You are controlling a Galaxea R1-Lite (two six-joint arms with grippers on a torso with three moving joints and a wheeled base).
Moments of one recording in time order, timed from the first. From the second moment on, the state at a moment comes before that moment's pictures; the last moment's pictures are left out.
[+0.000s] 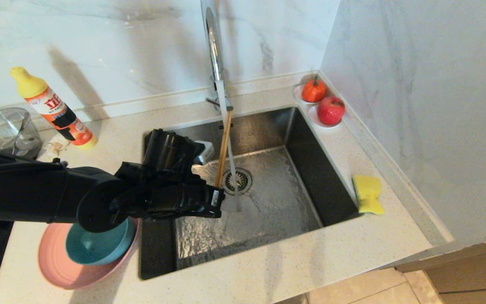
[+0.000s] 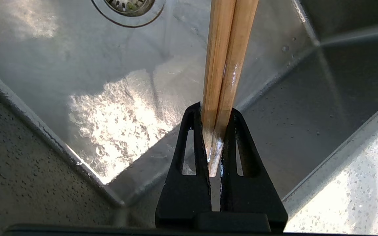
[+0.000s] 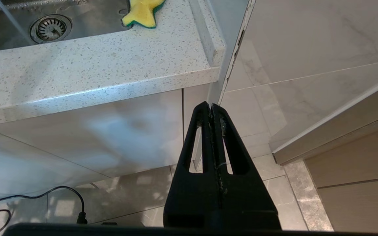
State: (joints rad) left arm -0.52 1.86 -1.09 -0.18 -0.02 -0.05; right arm 0.00 0.00 0.00 0.00 -0.01 0.02
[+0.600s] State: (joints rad) left arm -0.49 1.80 -1.06 -0.18 0.06 -0.07; right arm 0.00 0.00 0.00 0.00 -0.01 0.02
